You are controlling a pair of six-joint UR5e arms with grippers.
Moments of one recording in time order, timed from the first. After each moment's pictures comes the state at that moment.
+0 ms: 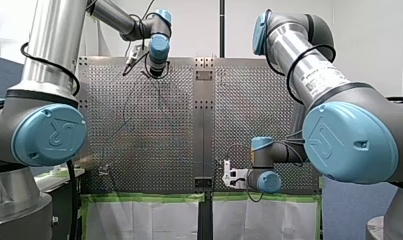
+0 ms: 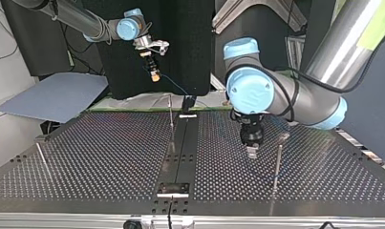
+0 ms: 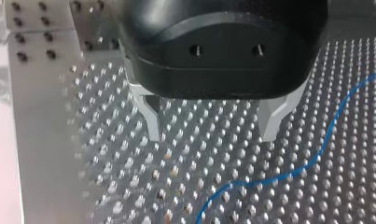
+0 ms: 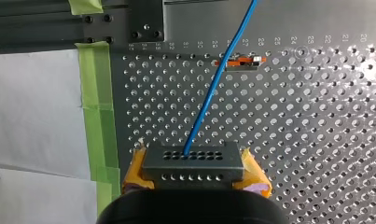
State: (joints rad) left arm -0.36 -1.76 -1.42 -3.25 -2.15 -1.25; right arm 2.05 -0.72 1.96 -1.06 1.41 1.61
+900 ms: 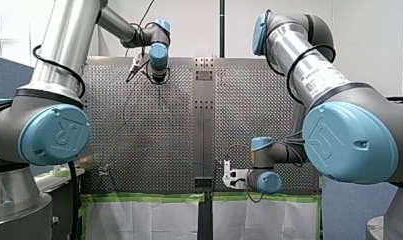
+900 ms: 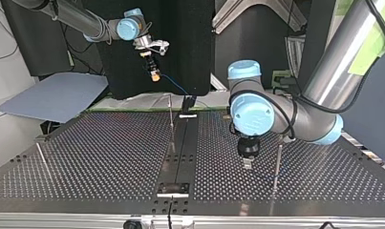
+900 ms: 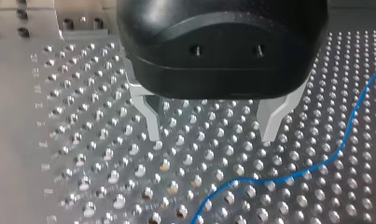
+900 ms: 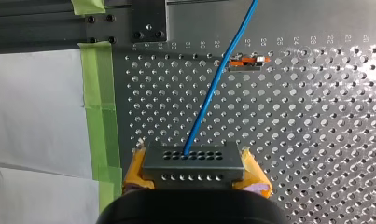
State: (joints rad) left arm -0.31 -1.85 -1.35 -3.25 -2.02 -1.25; right arm 2.05 -0.72 1.96 -1.06 1.41 1.61
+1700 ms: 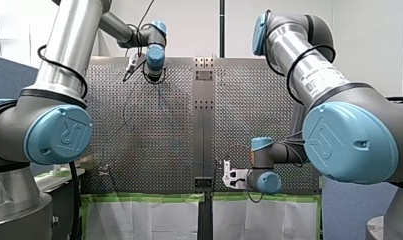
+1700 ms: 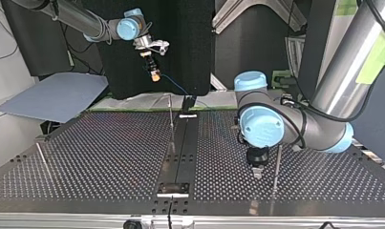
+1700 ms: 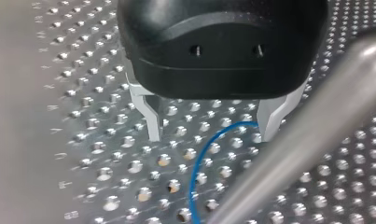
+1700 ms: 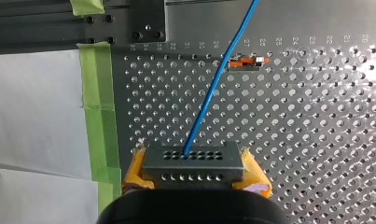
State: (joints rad) left arm -0.26 -1.88 -1.30 -3.25 -2.02 -1.24; right arm 2.05 -0.72 1.96 -1.07 1.41 1.61
